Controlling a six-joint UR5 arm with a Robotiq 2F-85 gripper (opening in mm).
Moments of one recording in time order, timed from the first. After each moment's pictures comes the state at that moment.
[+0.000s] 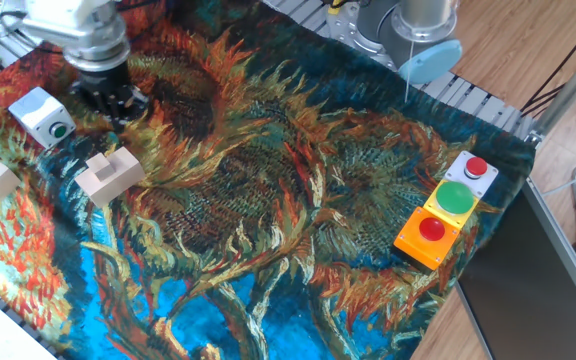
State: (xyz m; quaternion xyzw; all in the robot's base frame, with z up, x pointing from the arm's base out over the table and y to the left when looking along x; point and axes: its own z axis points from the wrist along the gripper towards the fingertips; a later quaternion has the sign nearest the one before) arm 0.553 -0.187 0.081 -0.22 0.97 -0.03 0.05
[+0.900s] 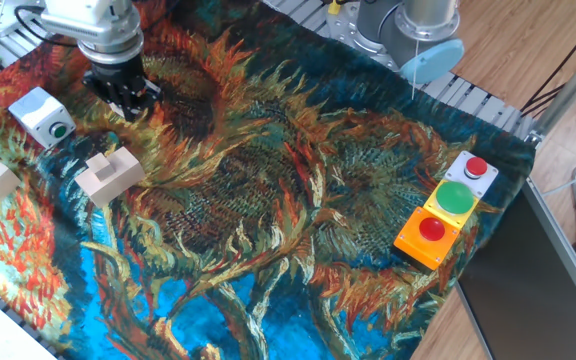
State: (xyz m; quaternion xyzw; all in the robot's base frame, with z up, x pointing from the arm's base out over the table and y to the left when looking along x) arm 0.538 -0.182 0.082 -0.23 0.97 -0.04 0.03
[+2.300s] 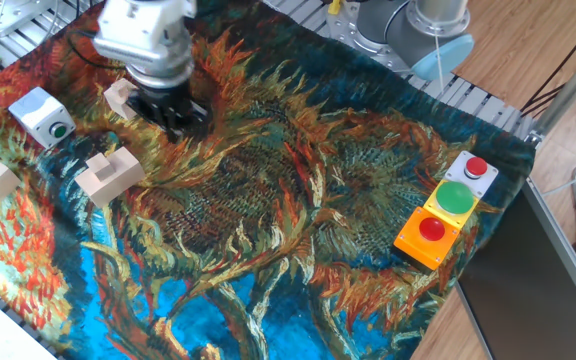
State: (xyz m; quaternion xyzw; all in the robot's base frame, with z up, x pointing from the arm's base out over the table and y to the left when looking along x) arm 0.527 -0.078 0.085 -0.21 0.98 -0.03 0.03
